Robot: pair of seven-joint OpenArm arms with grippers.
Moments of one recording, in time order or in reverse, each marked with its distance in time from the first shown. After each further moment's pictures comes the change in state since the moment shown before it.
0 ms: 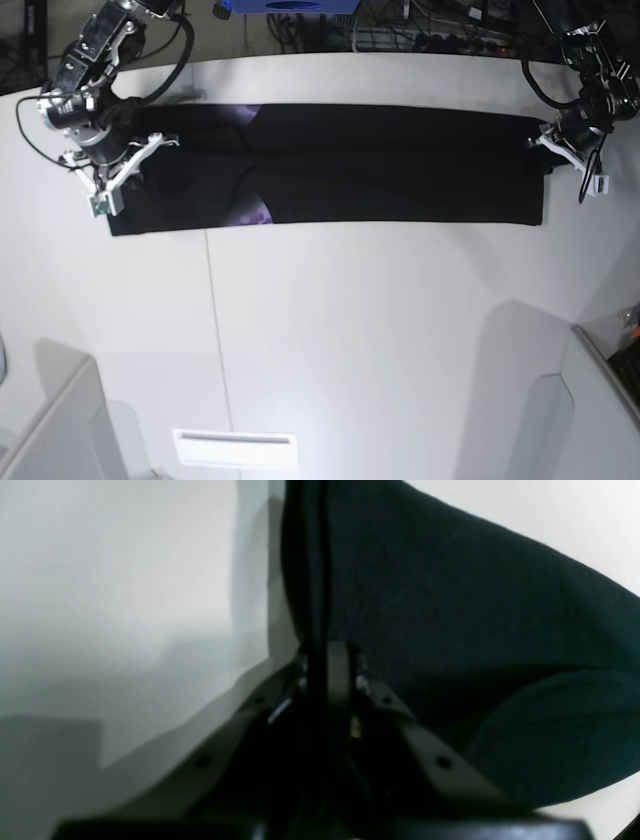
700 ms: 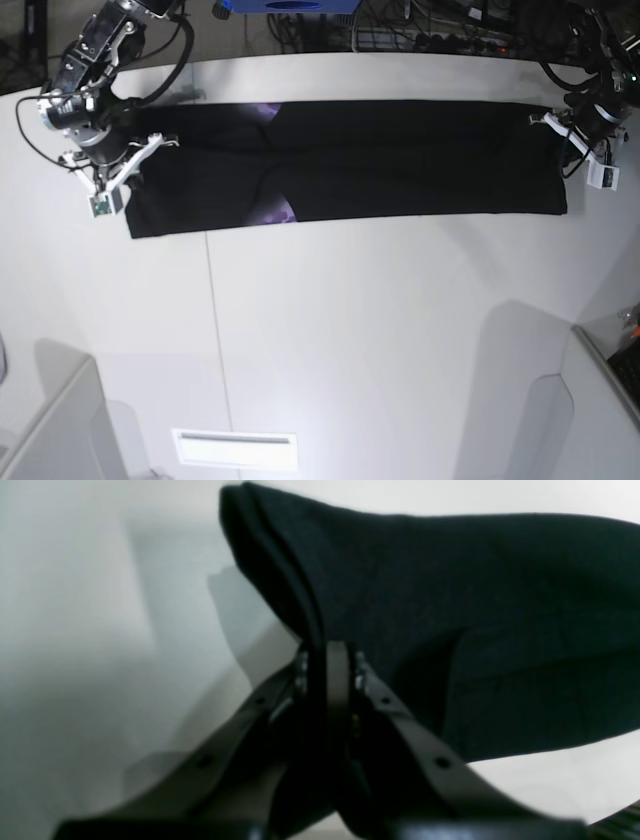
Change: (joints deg) left arm 10.6 1.0 -1.6 25.9 3.6 1.0 3.4; right arm 0.0 0.0 0.0 0.0 0.0 0.0 0.0
